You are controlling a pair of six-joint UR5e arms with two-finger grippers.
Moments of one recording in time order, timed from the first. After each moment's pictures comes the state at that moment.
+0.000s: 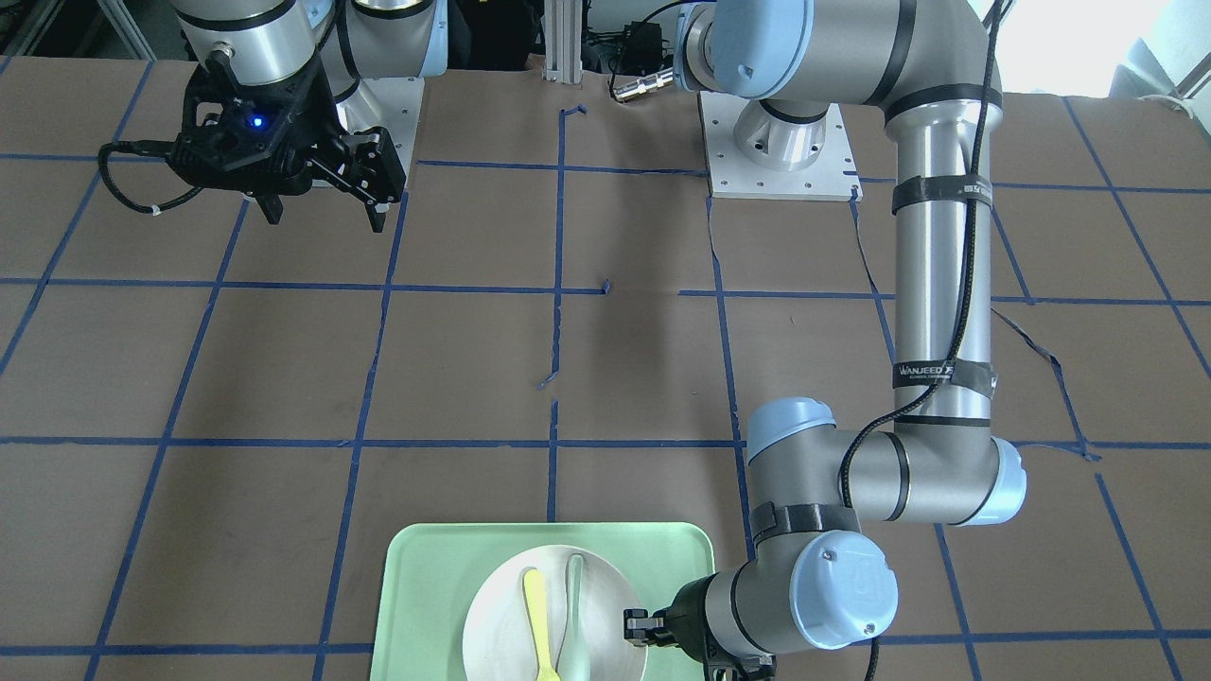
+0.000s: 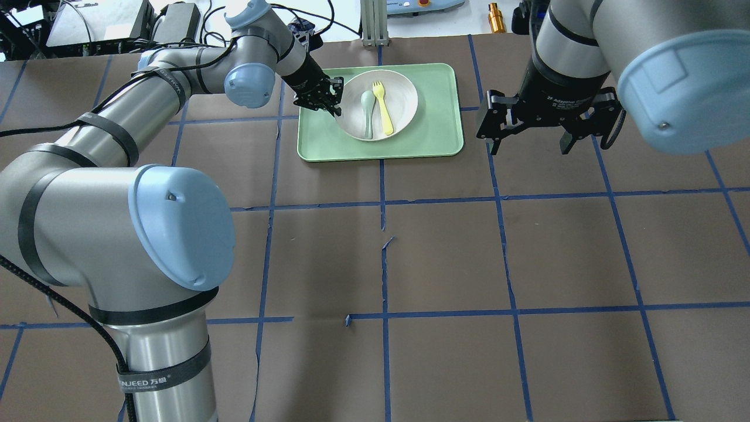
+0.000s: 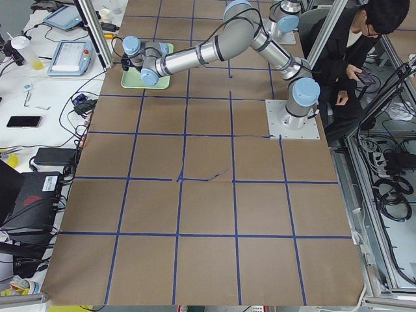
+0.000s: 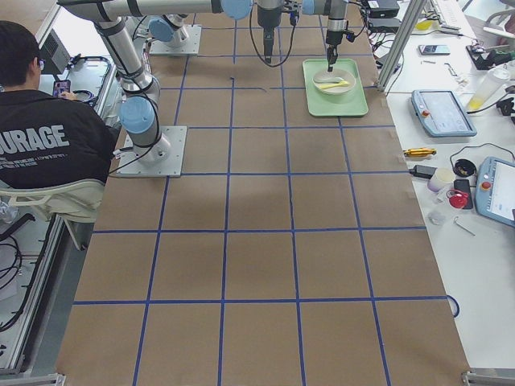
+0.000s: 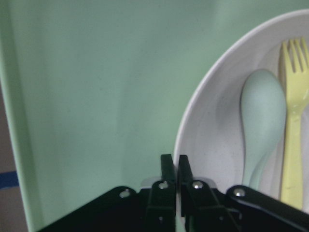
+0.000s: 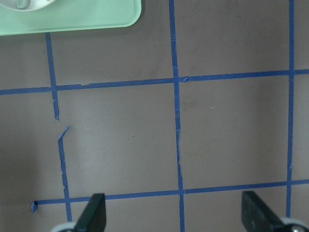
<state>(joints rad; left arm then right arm) -1.62 -2.46 -1.11 -1.10 1.19 -0.05 1.67 -1.61 1.62 -1.60 -1.60 0.15</state>
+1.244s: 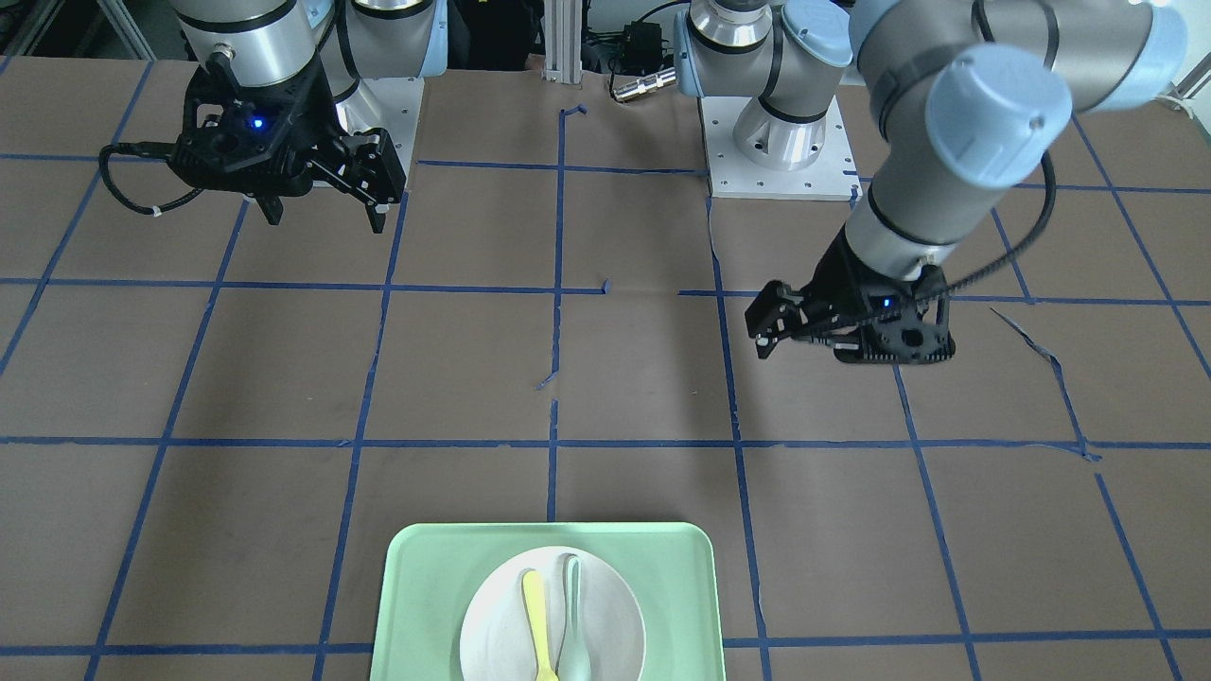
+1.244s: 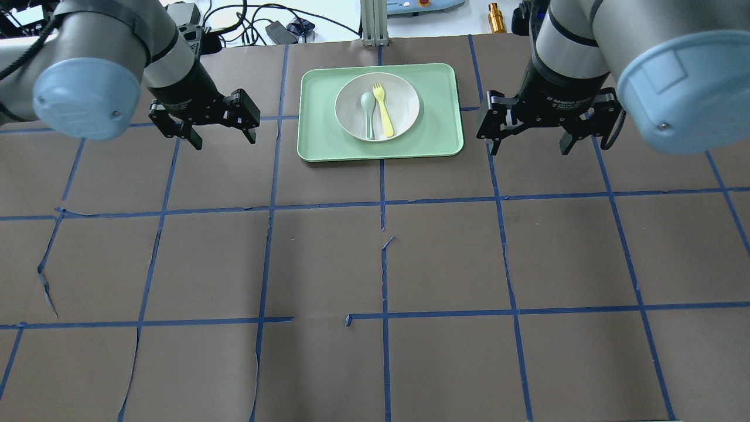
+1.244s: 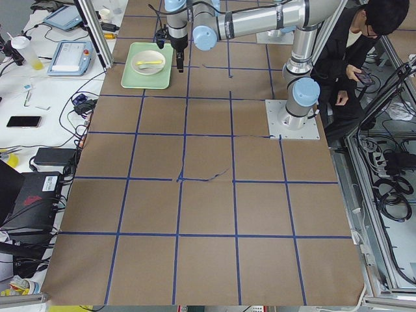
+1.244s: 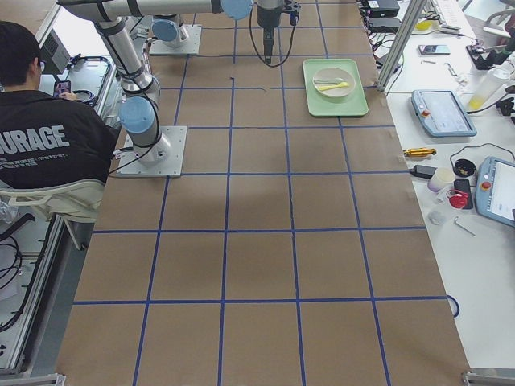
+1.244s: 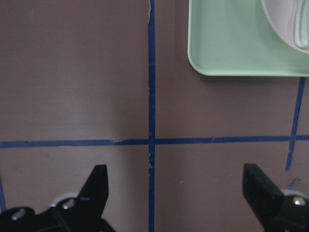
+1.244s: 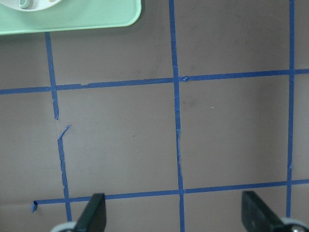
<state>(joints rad) -1.53 -1.66 -1.64 -1.41 1.52 -0.02 1.67 -1.61 1.62 -1.60 -1.60 0.15</state>
